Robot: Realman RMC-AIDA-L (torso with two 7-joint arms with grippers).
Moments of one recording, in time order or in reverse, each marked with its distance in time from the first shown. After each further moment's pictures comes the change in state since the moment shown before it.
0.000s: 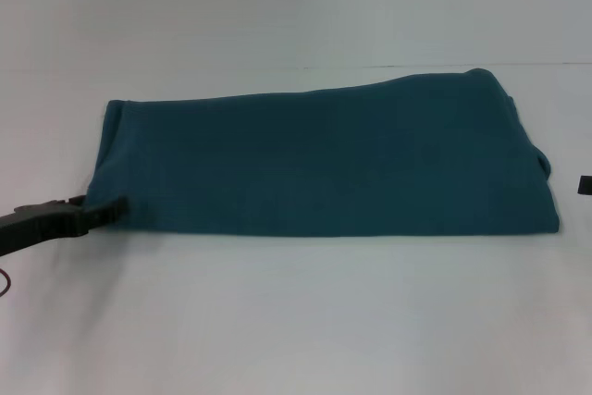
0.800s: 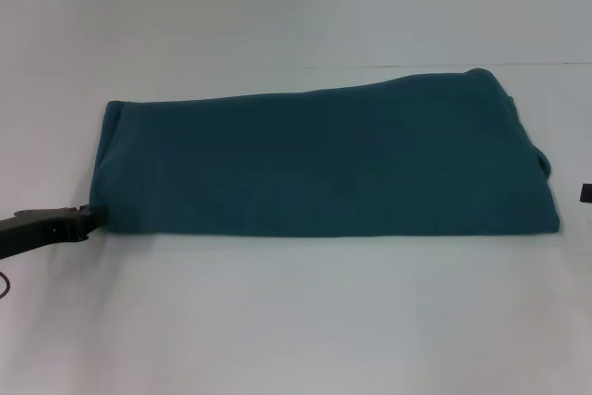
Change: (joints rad) left arm -0.003 -0.009 0.035 0.023 0.049 -0.041 -0.041; right arm -0.014 0.003 -0.001 0.004 0.000 0.000 -0.001
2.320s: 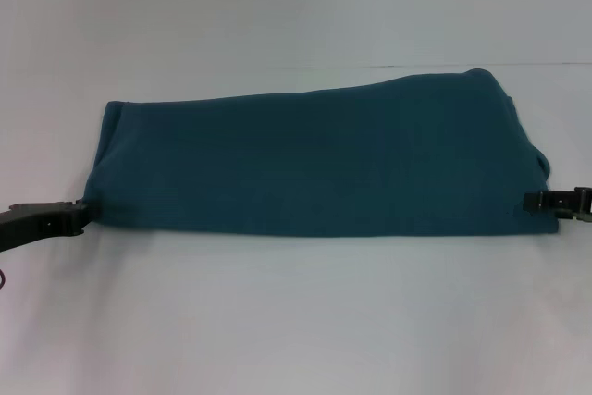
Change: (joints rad) left arm -0.001 0.003 0.000 0.017 -0.001 0.003 -0.001; right arm 0.073 0.042 -0.130 0.114 -0.003 0.202 0.001
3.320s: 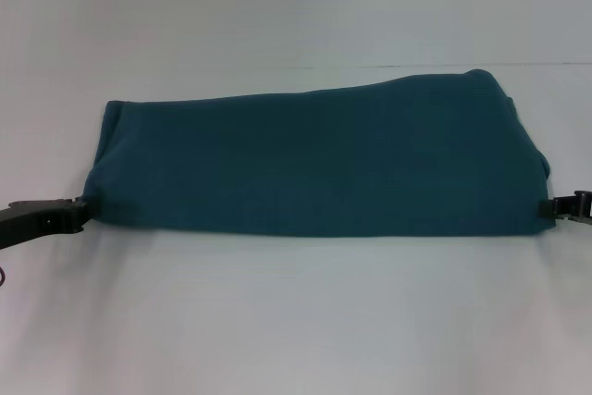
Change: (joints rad) left arm -0.002 0.000 0.000 0.003 -0.005 0.000 0.000; right arm -0.013 0.010 0.011 -0.007 0.008 -0.007 -0.014
